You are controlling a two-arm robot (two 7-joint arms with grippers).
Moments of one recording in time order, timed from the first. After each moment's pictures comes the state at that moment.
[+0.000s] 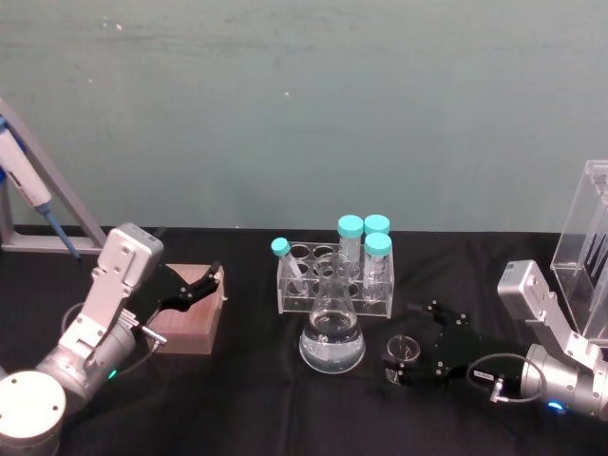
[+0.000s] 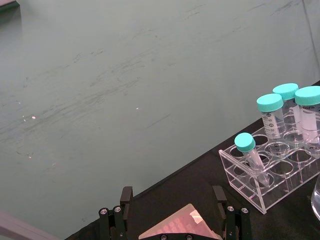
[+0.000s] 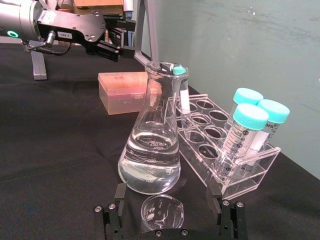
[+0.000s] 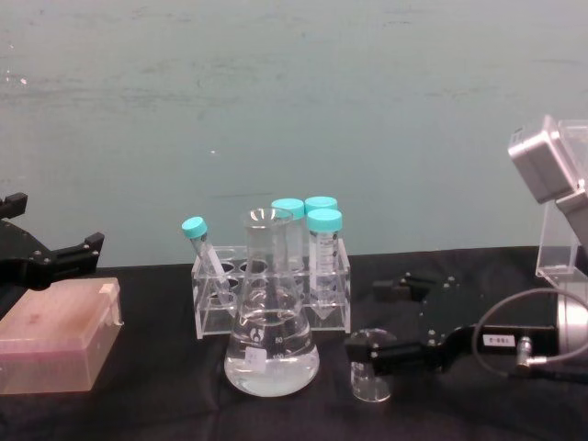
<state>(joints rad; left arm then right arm) -0.20 0.60 0.45 -1.41 -0.25 -0.12 0.03 0.55 0.34 -0.57 -0.90 0.31 -0.30 0.83</state>
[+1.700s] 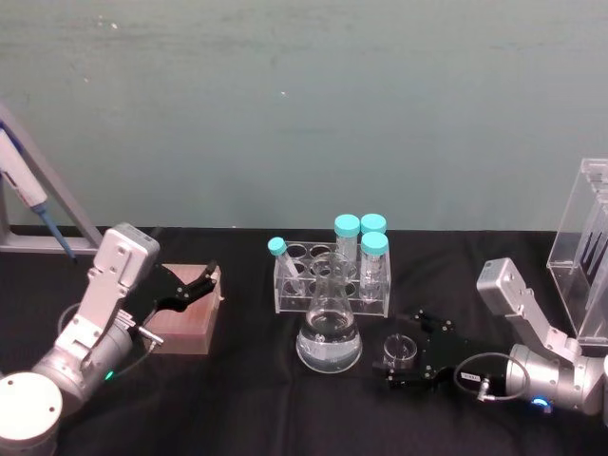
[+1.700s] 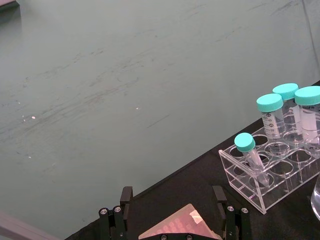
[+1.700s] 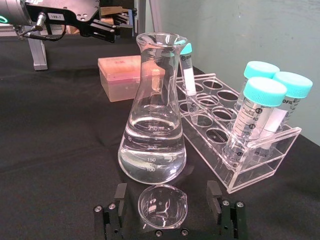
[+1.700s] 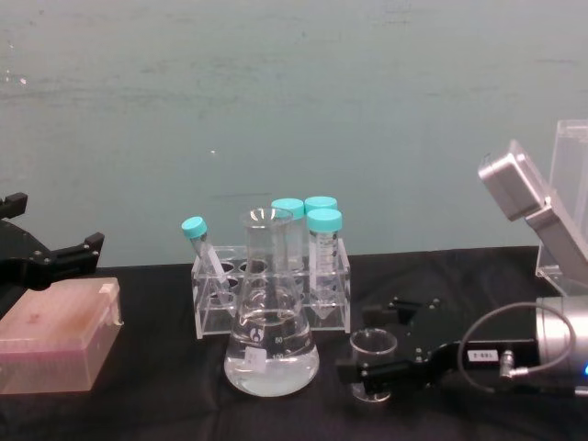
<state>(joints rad) -0.20 0.60 0.45 -1.41 -0.25 -0.12 0.03 0.63 0.27 -0.59 -0.71 0.31 -0.30 0.89</state>
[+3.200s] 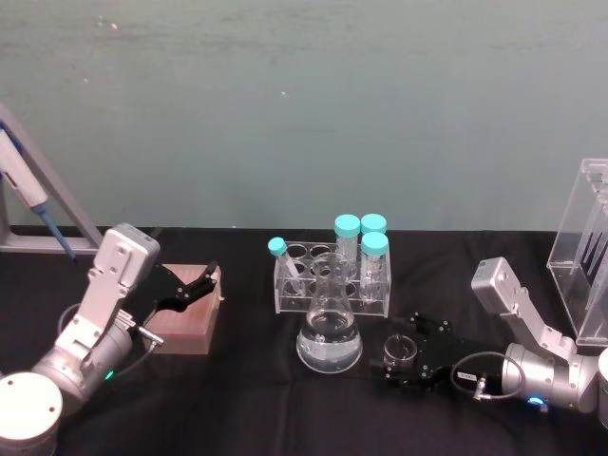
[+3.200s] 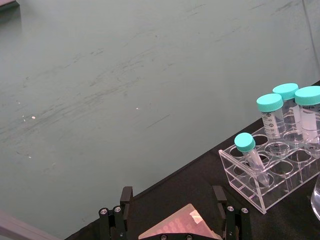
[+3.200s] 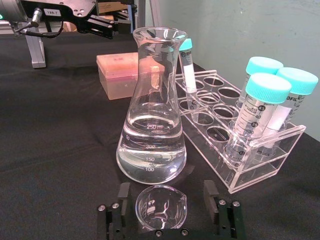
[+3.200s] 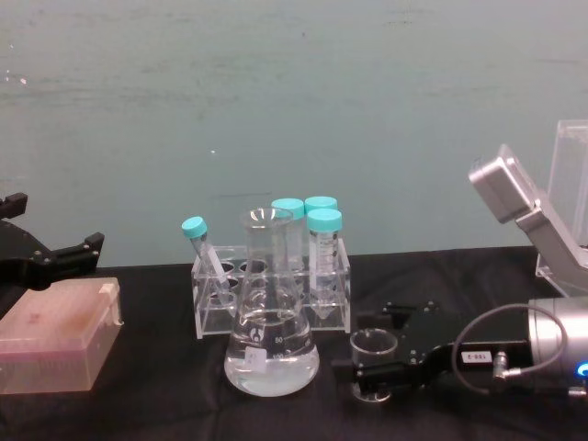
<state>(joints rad) -0.20 0.60 0.45 -1.41 -0.25 -0.12 0.03 0.65 0.25 -0.59 -0.67 0.30 -0.30 0.90</state>
